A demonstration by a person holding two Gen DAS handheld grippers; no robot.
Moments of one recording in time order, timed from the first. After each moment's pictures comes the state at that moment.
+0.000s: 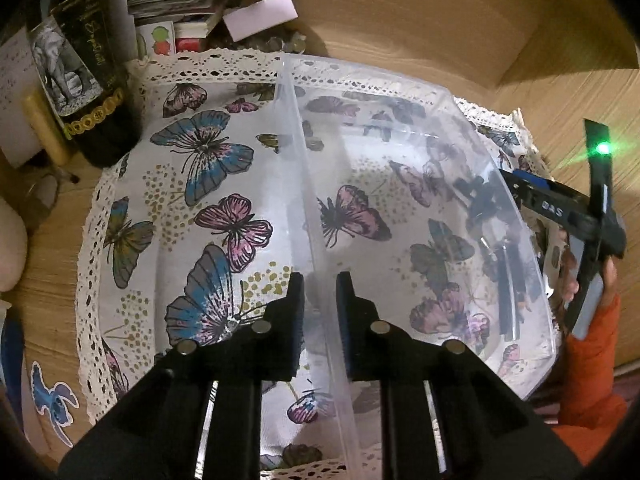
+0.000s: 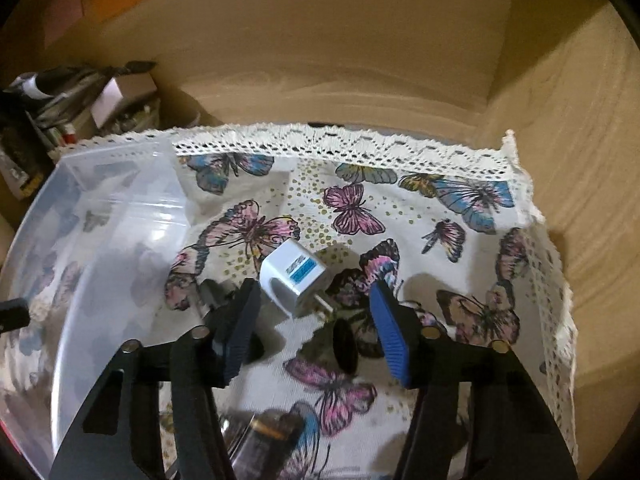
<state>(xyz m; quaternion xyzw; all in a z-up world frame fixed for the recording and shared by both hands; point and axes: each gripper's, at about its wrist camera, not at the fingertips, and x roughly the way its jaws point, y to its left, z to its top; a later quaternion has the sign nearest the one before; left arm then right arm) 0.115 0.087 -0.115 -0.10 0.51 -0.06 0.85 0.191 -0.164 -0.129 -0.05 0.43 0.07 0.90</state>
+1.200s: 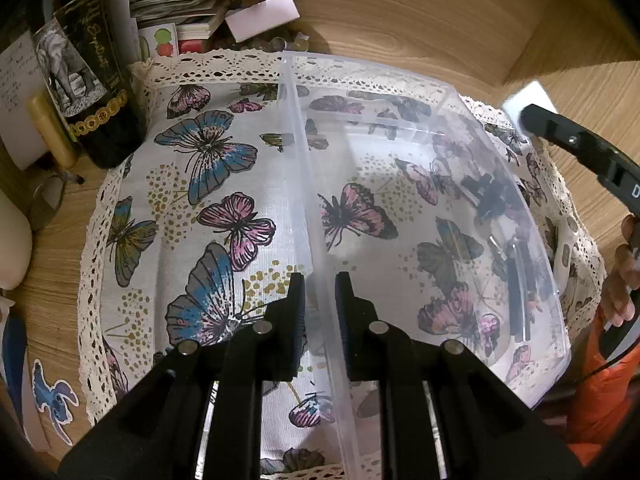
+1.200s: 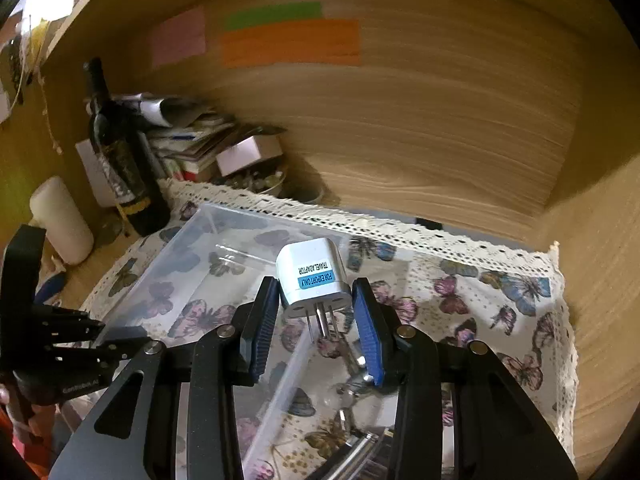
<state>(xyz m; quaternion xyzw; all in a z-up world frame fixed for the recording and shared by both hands) 0.115 0.087 -0.119 -0.08 0.50 -0.05 0.86 0.140 -0.080 -0.066 -0.08 0.33 0.19 0.92</state>
